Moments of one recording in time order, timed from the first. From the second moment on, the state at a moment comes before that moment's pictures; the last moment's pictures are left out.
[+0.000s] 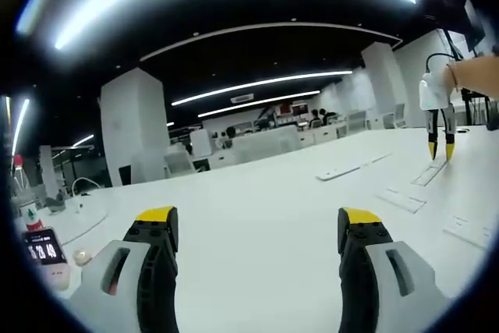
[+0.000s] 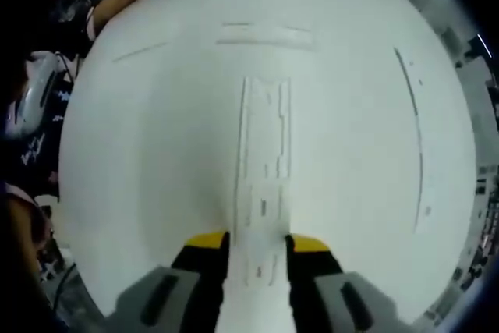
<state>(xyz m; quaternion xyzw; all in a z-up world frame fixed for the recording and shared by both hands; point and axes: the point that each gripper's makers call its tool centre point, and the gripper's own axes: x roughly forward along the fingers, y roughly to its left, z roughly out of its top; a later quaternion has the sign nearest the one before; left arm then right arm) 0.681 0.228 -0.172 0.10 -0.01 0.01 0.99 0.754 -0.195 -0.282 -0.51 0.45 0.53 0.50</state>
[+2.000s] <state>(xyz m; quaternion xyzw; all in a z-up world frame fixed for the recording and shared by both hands) 0.678 0.232 -0.171 0.09 -0.02 0.01 1.00 0.792 -0.296 -0.154 -0.15 0.08 0.21 0.96</state>
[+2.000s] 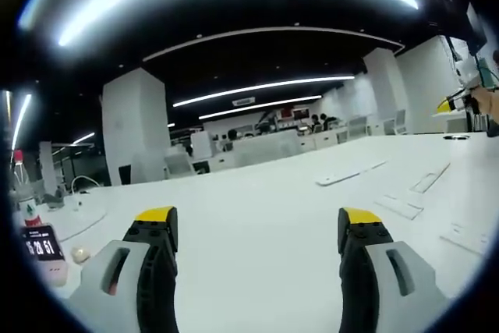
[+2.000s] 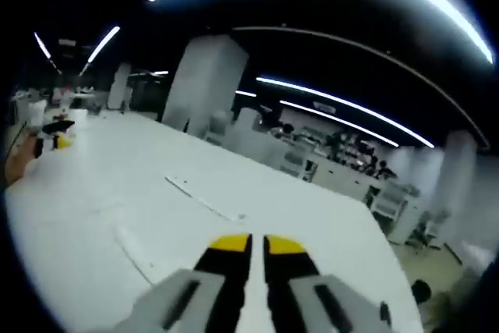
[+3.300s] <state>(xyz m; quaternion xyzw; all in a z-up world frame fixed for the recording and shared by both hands) 0.671 0.227 -0.166 0.11 -0.02 0.02 0.99 0.759 -0.264 -0.271 -0.11 0.23 0.28 0.93</state>
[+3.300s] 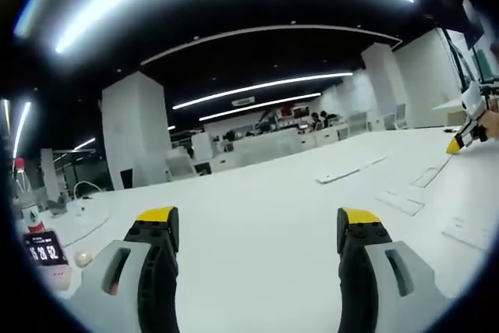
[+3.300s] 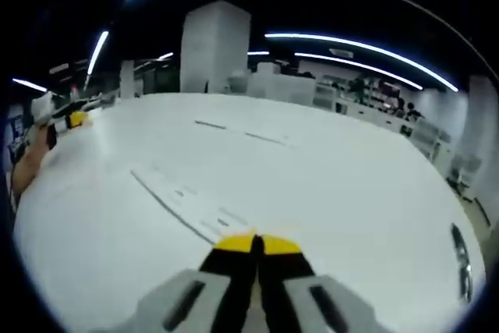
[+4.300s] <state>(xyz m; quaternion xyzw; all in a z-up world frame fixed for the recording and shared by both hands) 0.678 0.230 -0.171 0.11 -0.01 0.02 0.99 0.765 -0.251 -0.273 -0.07 0.23 0.30 0.93</state>
